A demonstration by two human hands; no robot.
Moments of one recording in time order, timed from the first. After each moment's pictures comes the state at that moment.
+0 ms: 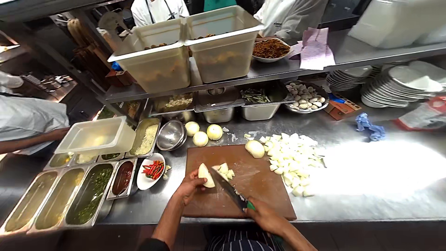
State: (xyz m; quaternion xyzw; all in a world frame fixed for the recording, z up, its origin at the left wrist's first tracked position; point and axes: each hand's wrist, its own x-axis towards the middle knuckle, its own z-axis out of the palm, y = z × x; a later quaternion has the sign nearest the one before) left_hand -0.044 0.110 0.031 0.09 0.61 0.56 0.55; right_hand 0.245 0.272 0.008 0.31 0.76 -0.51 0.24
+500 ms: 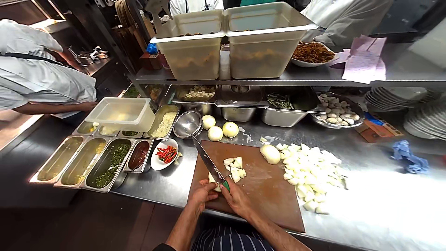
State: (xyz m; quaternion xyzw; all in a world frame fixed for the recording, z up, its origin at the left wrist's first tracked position) left_hand 0.013 0.085 0.011 -0.11 0.64 0.60 0.47; right_hand 0.134 0.222 0.003 0.21 0.85 -0.47 0.05
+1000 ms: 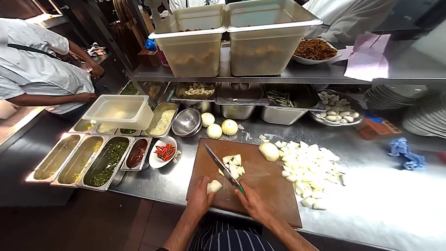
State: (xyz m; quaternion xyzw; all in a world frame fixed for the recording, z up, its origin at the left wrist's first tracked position) left_hand 0.023 0.061 -0.001 0.33 0.88 0.23 0.26; right_hand 0.187 0.254 0.018 0.24 0.88 -0.39 0.10
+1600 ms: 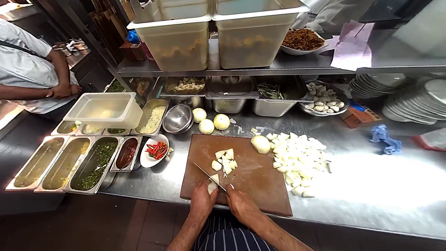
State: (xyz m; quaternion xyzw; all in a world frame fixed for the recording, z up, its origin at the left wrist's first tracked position) left_hand 0.061 0.082 -0.011 0.27 0.90 0.21 0.26; right_hand 0.184 0.218 0.019 0.24 0.89 -0.28 0.26
